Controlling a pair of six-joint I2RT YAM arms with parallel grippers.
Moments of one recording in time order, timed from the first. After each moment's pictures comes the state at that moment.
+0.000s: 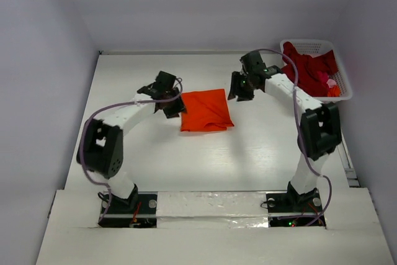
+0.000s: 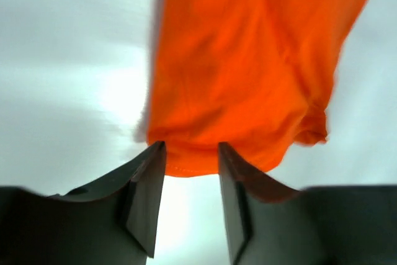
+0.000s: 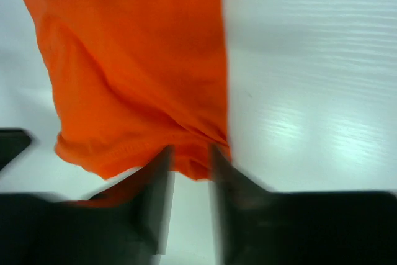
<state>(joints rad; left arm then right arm) -0.42 1.69 1.16 -0.52 0.15 -0.78 0.38 1.89 1.57 -0.69 -0.18 0.46</state>
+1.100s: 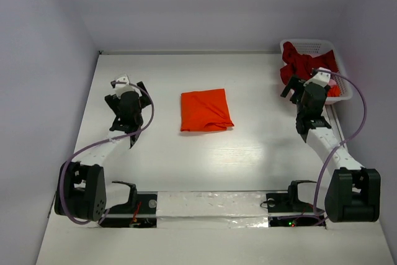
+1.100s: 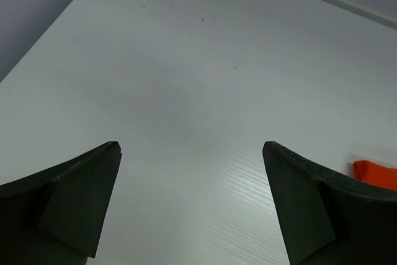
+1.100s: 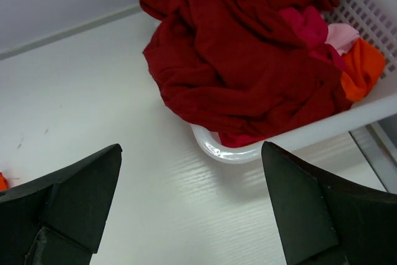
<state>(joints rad) -0.19 1.22 0.62 0.27 -0.50 -0.31 -0.01 1.17 0.70 0.24 0.29 0.21</state>
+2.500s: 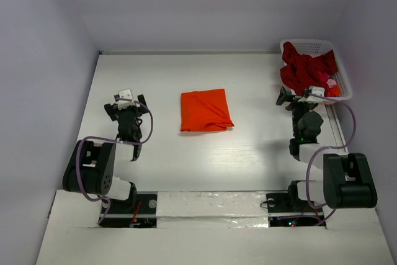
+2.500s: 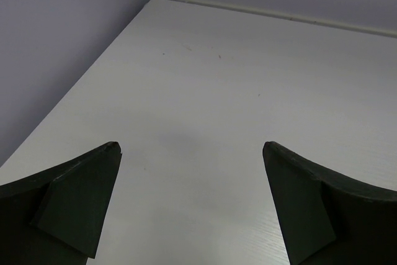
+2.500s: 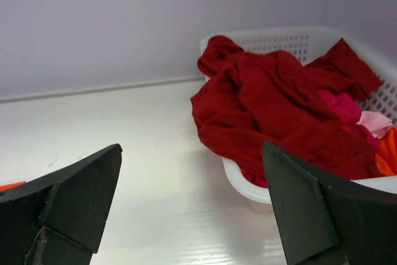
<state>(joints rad) -0.15 1.43 0.28 1.13 -0.46 0.00 -0.01 1.28 0.32 1.15 0.12 0.06</state>
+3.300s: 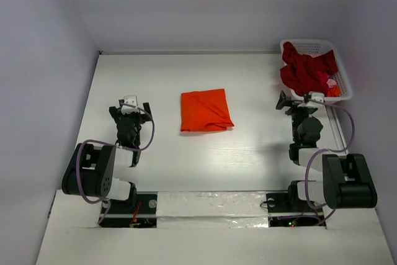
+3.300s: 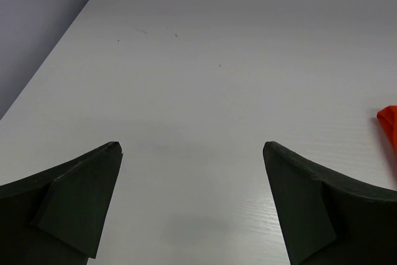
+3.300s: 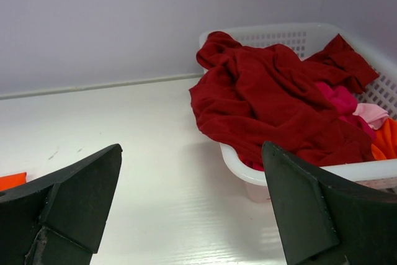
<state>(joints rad) -0.12 1.41 0.20 1.16 -0.28 0.01 -0.01 1.28 0.24 1.26 0.12 0.06</state>
